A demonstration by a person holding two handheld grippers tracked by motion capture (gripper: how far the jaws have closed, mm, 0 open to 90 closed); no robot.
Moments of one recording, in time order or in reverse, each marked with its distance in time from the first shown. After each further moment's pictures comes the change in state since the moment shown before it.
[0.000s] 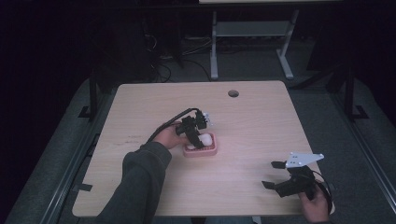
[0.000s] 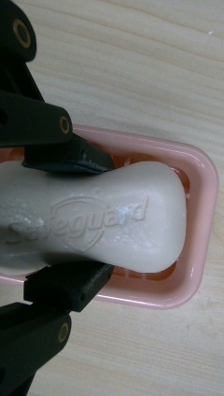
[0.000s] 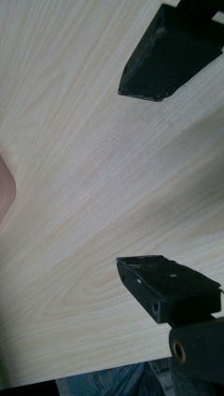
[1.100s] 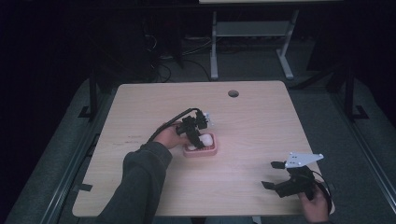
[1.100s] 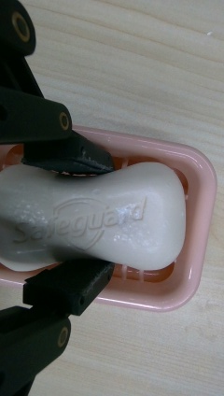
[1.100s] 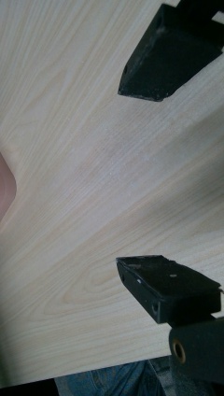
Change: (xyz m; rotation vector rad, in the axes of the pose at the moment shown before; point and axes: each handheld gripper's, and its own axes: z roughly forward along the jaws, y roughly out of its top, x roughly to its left) left arm 0.000 0.001 -0.001 -0.009 0.001 -0.005; right arm 0.001 0.001 0.001 0.002 0.001 -0.002
